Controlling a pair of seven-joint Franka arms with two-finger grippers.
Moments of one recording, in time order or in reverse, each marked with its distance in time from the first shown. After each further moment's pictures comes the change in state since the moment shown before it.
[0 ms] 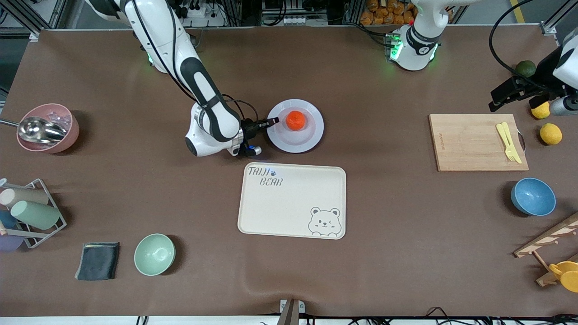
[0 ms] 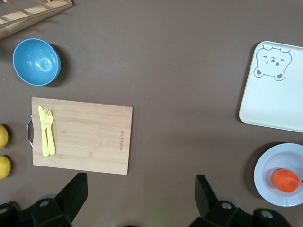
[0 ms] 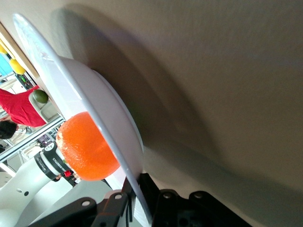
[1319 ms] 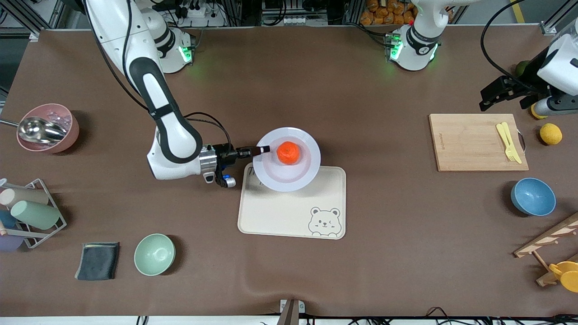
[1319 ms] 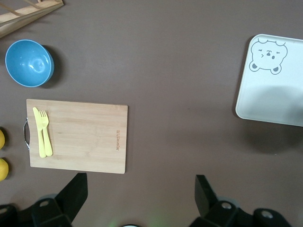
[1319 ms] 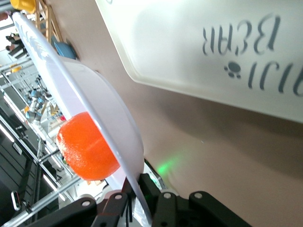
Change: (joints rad) left arm -0.001 0.001 -0.029 -0.007 0.000 0.000 0.000; right arm -0.180 -0.025 -0.018 0.247 0.010 -0.098 0.189
